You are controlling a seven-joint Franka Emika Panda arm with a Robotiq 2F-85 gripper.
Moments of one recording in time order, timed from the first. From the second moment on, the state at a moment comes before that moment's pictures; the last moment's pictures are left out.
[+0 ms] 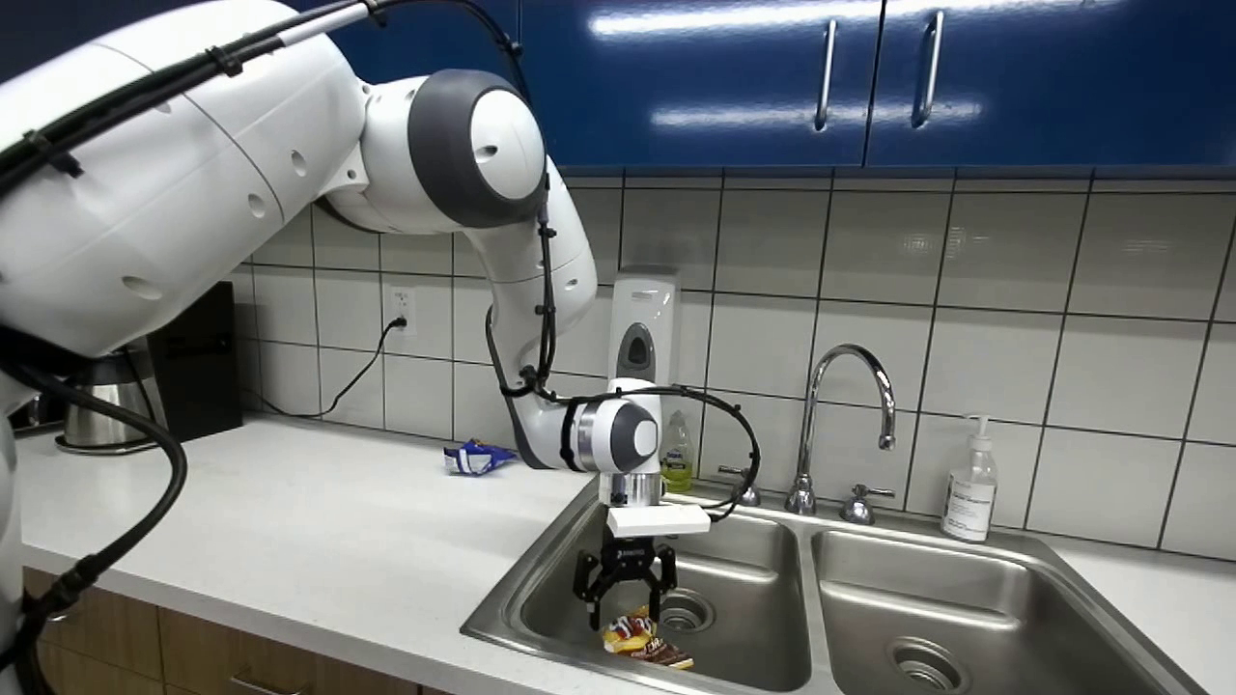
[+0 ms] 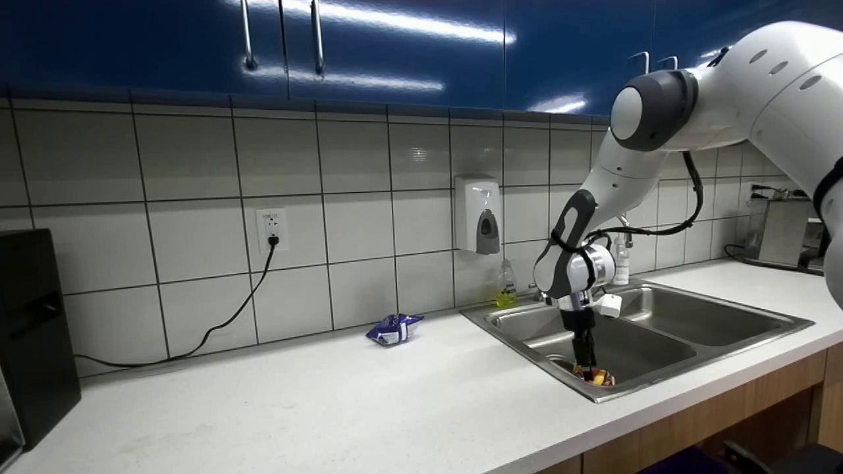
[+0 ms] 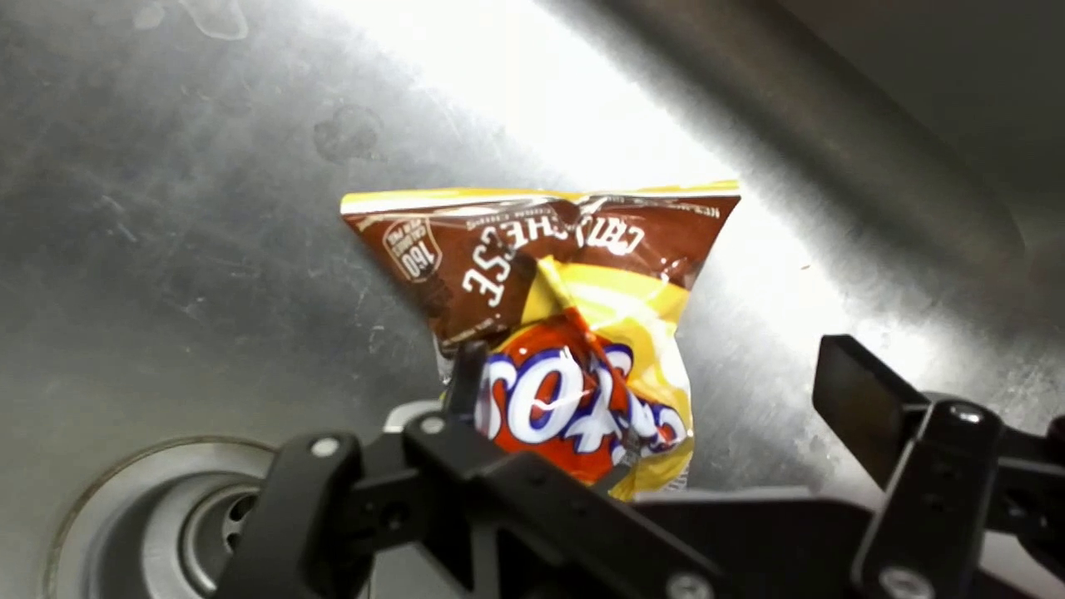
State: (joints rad) arm -0.28 0.80 -0.04 -1.80 -0.20 2.38 -0.88
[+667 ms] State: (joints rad) arm -0.28 0.82 -0.05 -1.78 -0.22 2.38 -0.89
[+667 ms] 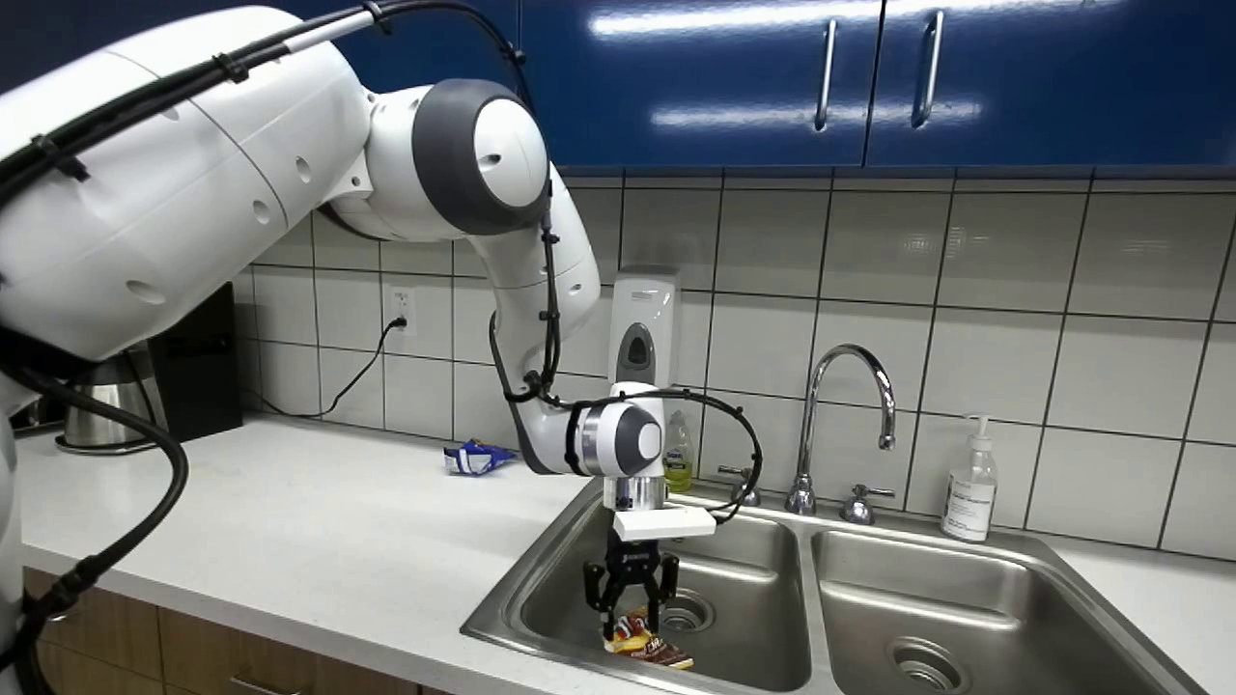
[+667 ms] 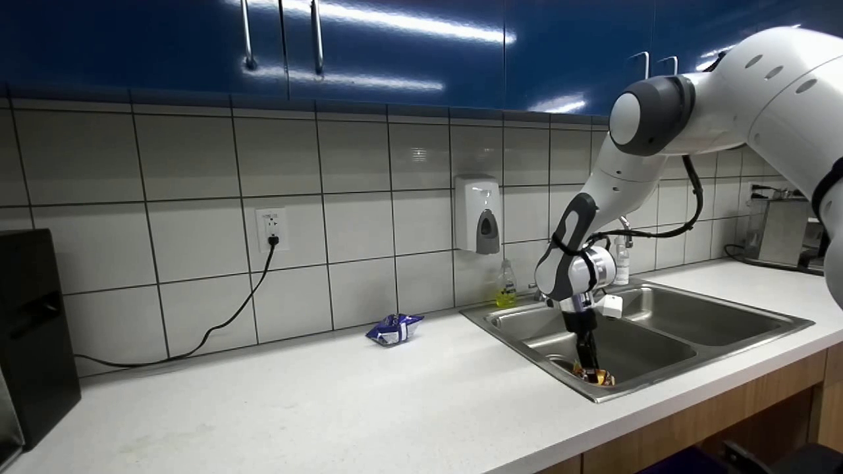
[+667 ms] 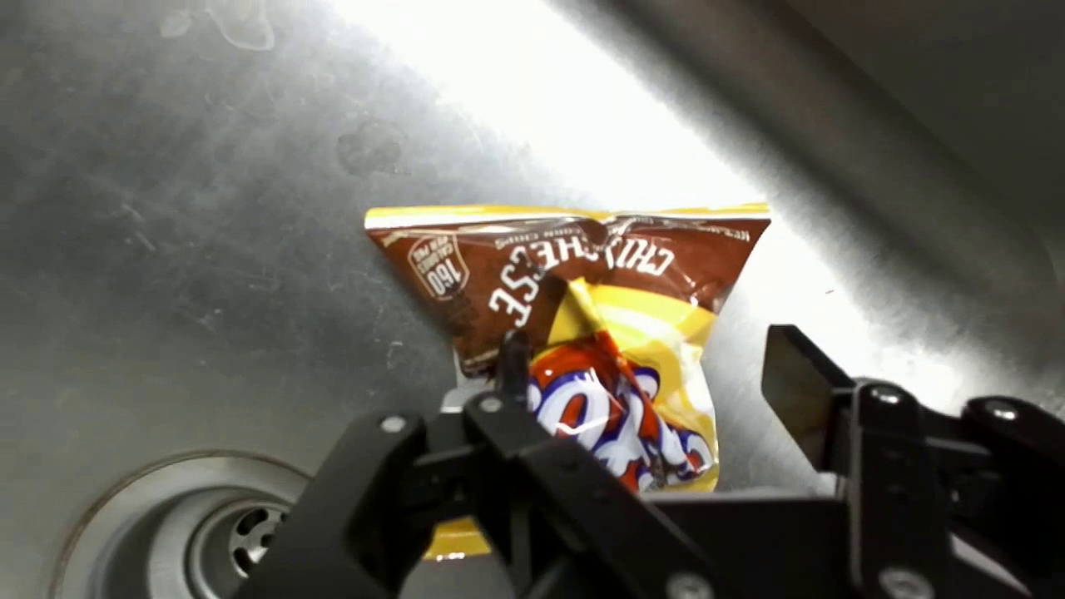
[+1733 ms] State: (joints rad) arm -0.28 0.83 -0.06 -1.77 -0.22 2.36 -0.89
